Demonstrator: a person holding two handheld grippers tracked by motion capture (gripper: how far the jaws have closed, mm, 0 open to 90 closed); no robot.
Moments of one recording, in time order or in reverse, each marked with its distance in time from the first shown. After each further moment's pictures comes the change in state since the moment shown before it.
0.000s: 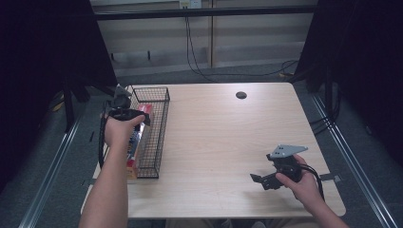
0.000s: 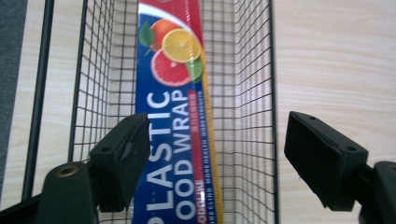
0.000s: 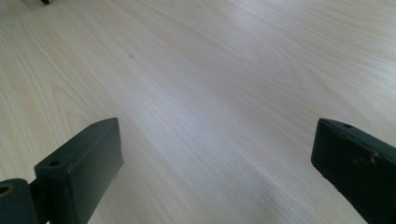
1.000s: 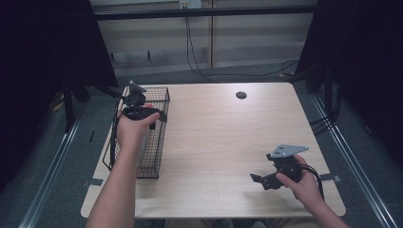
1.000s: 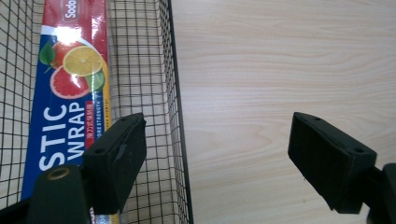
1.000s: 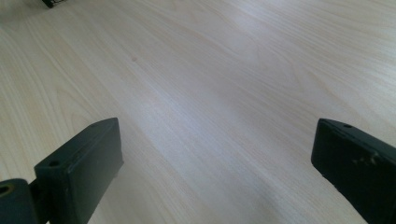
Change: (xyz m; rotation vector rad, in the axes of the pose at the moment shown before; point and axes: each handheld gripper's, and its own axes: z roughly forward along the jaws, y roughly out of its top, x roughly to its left) left arm -0.048 -0.008 -0.014 -0.049 -0.124 0.092; right arm 0.001 0.001 -0.002 -0.009 0.005 -0.001
